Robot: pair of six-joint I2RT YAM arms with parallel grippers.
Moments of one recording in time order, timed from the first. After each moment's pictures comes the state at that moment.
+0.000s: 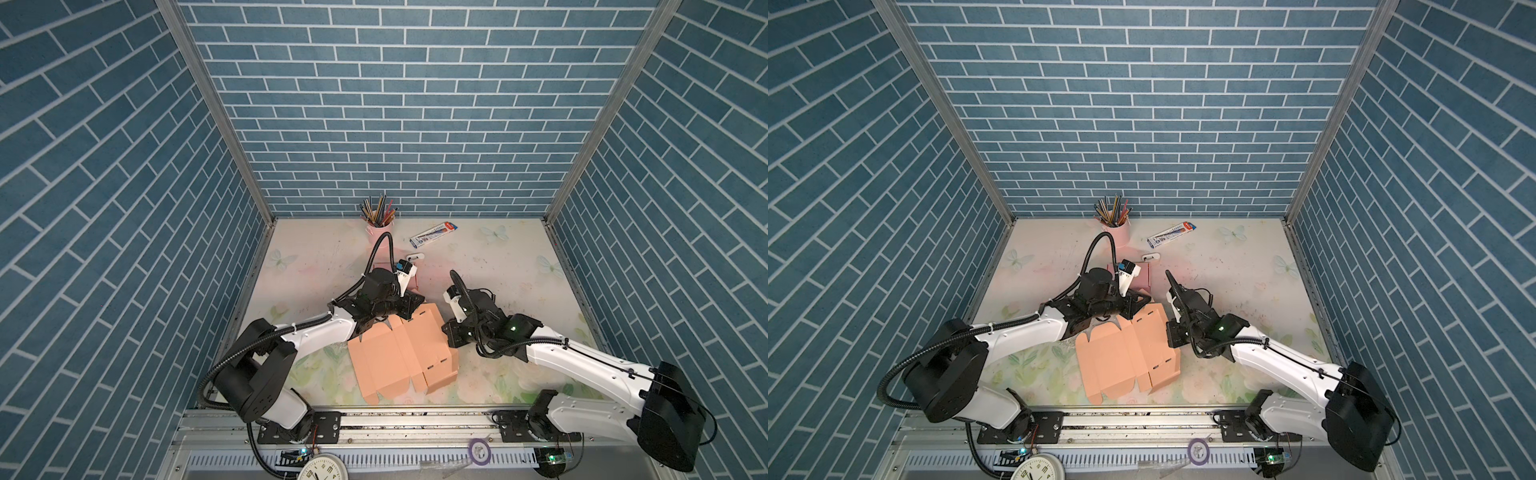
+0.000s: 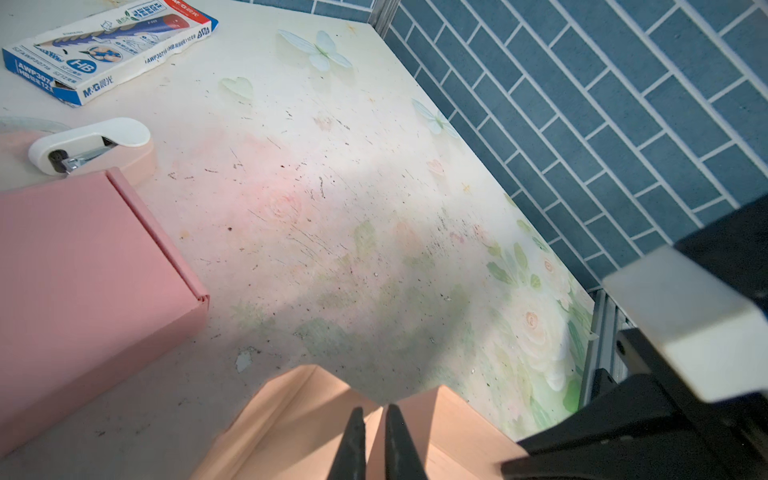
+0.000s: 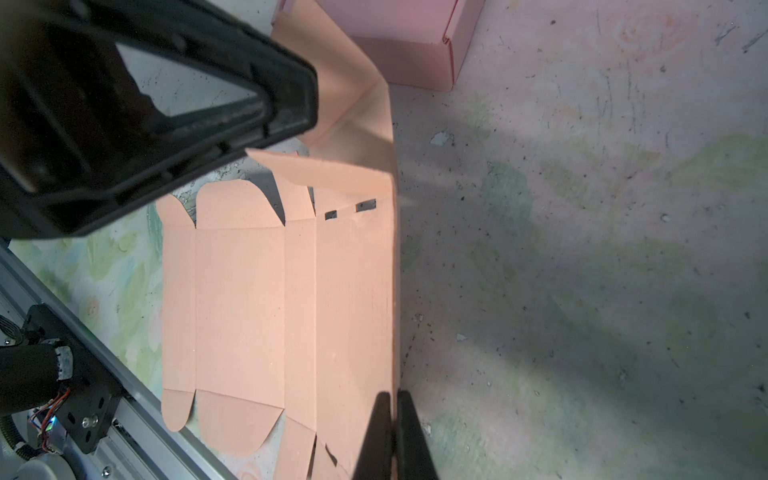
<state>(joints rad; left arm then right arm) -0.69 1.51 0.78 0.21 0.37 -0.39 0.87 1.17 0.73 -0.44 -0.06 0.46</state>
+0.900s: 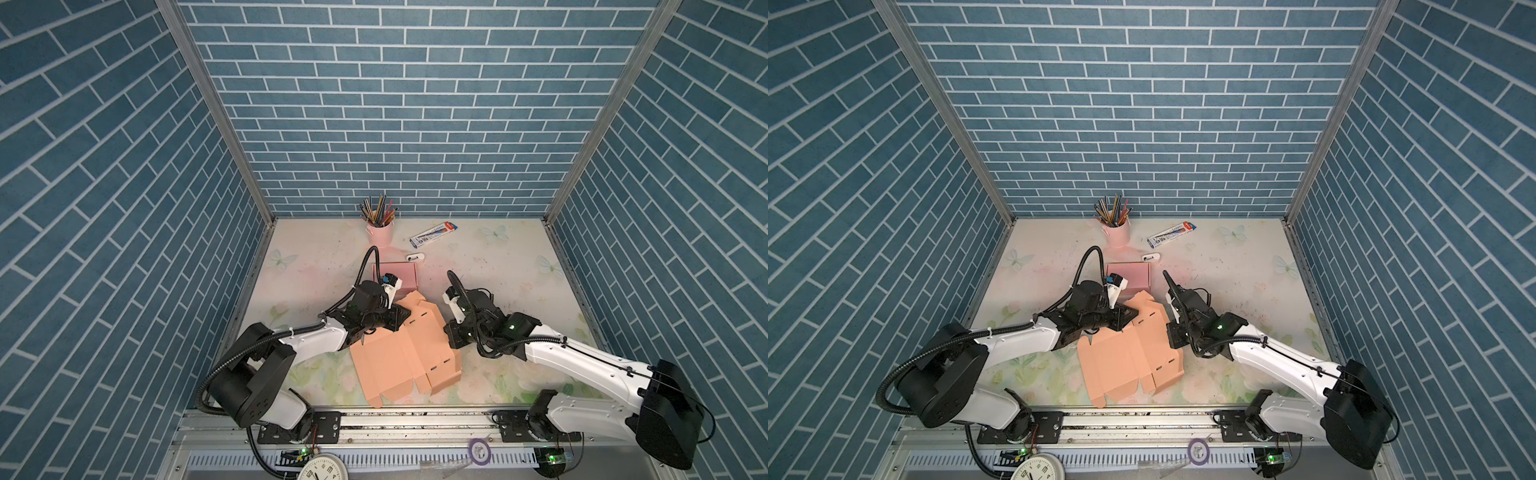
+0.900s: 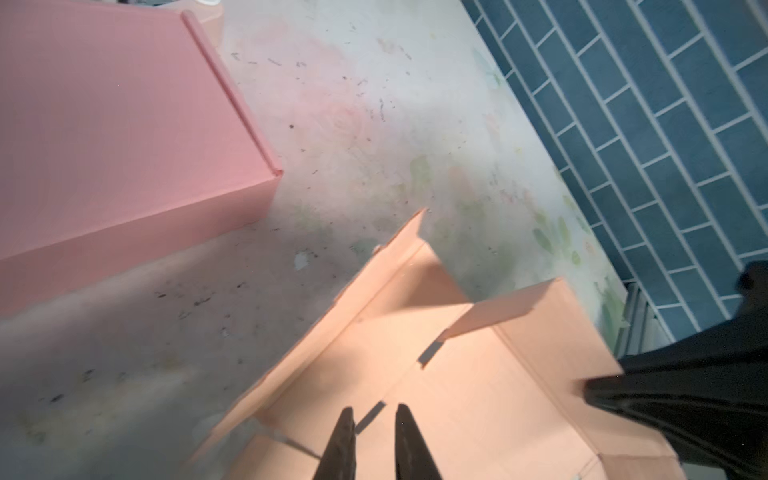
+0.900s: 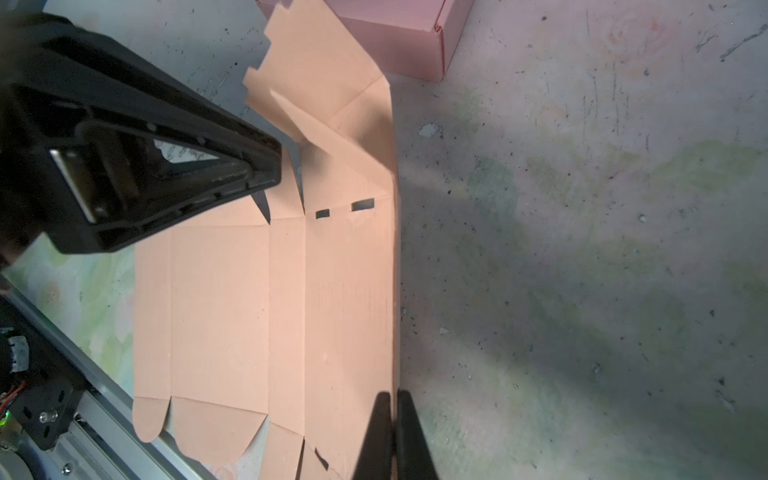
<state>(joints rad) -0.63 1.47 0.62 0.23 0.37 -0.44 0.87 1.18 0.75 -0.48 -0.03 0.41</state>
